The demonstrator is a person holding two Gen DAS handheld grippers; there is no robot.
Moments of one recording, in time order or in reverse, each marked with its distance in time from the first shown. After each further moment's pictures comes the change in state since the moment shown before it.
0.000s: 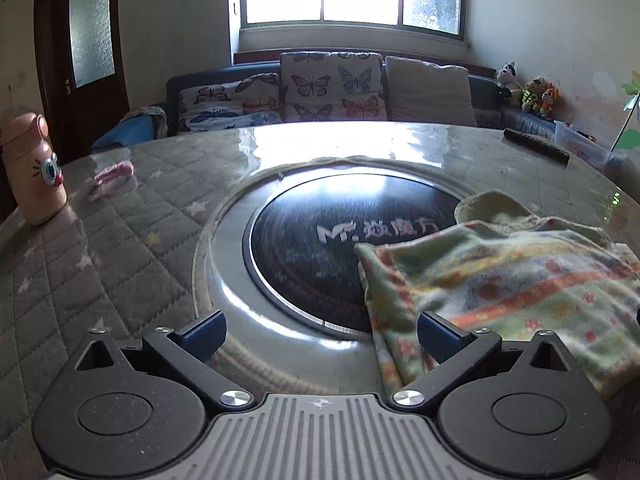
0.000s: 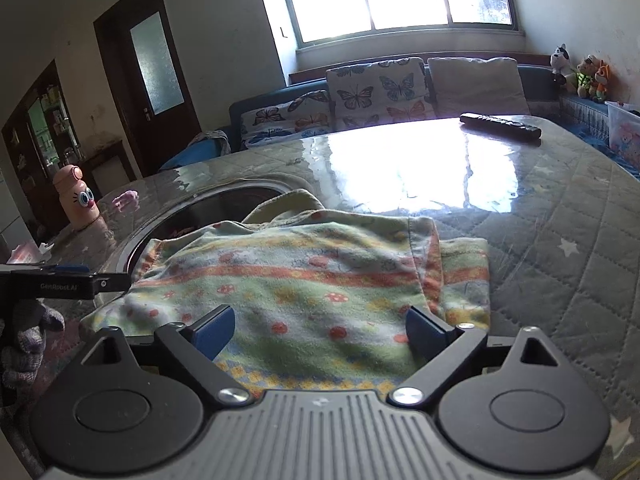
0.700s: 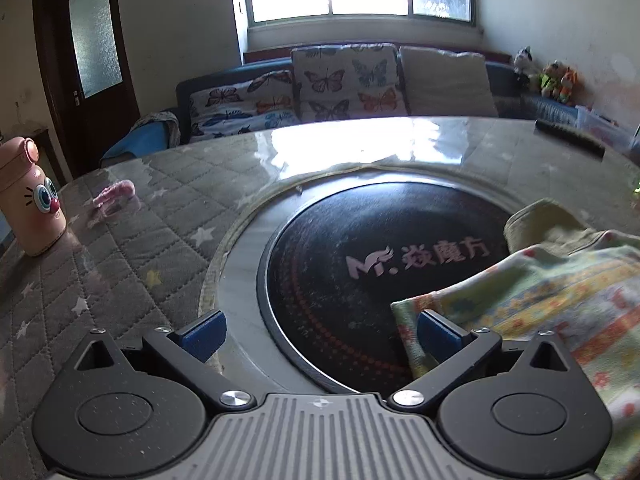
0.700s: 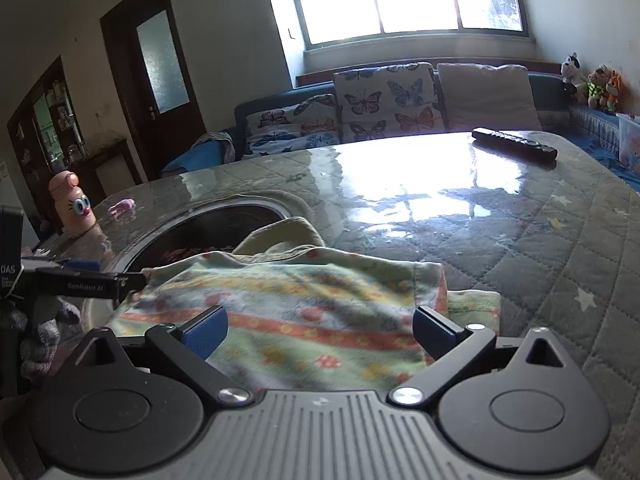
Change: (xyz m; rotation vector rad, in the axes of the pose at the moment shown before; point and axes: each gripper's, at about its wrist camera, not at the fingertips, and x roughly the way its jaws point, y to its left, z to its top) left arm 0.042 0.006 0.023 0.033 0.025 0.066; right arm 0.031 -0.013 0.032 -0.009 0.009 0.007
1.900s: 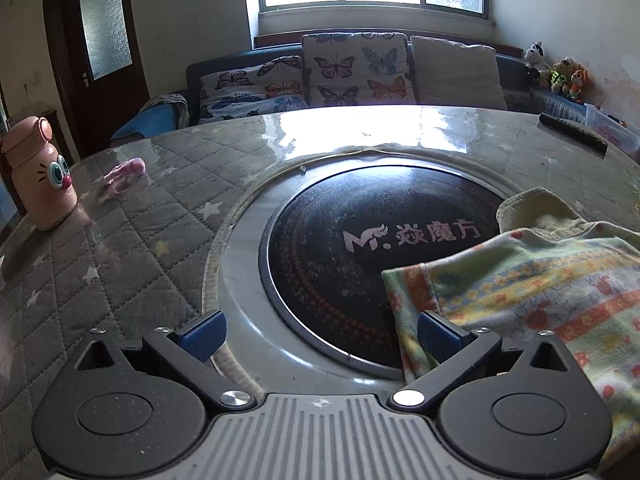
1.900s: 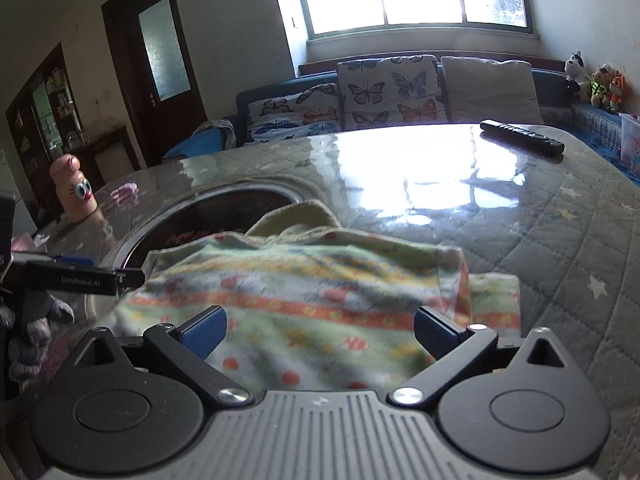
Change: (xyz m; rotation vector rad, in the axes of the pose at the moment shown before) left arm -0.018 -0.005 -0.008 -0.029 0.052 0.023; right arm -0.003 0.028 -0.014 -0.043 0.030 -0.012
